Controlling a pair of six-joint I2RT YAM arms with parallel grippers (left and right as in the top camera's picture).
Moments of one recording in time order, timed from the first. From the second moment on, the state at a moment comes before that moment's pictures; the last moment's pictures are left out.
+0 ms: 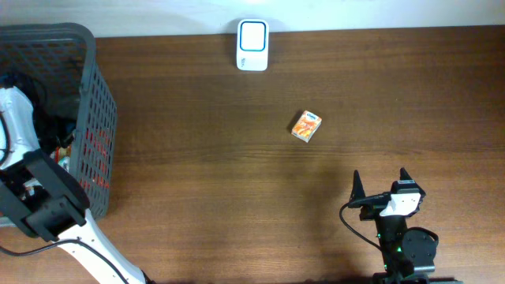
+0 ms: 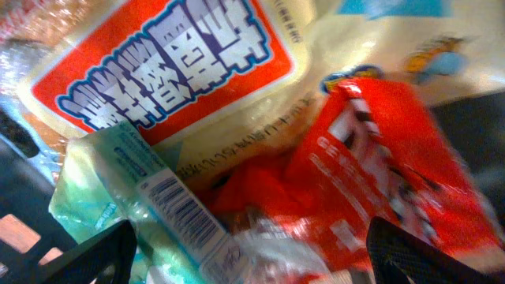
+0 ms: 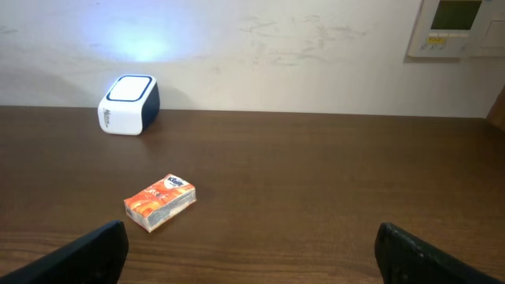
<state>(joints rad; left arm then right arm) 0.52 2.25 2.02 -1.45 -0.07 -0.54 0.02 0.01 0.01 -0.08 0.00 -0.01</state>
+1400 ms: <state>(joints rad) 0.53 2.15 1.81 -1.34 -0.16 -0.61 0.02 0.01 0.01 -0.08 0.00 -0.01</state>
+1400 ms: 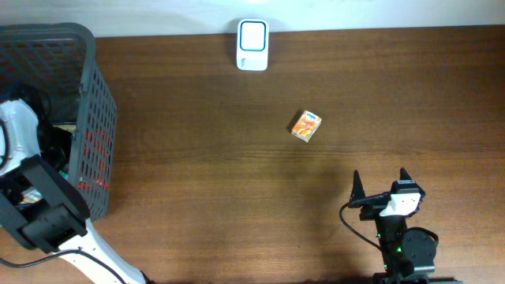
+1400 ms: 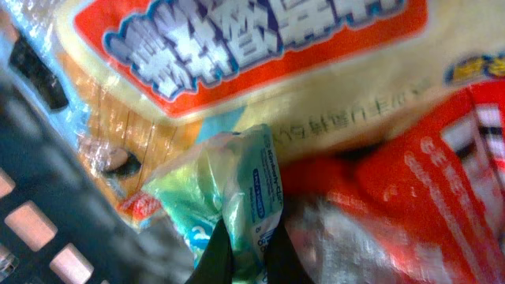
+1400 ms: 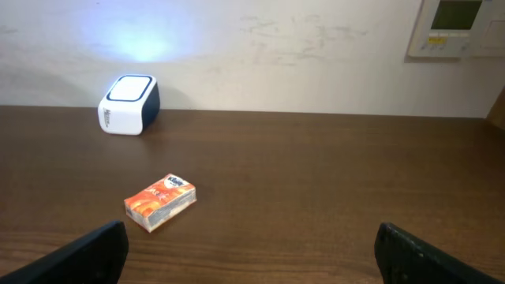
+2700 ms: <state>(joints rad) -0.70 2.72 2.73 -1.40 0.03 -0.29 0.02 0.01 0.01 -0.08 0.00 -0.01</state>
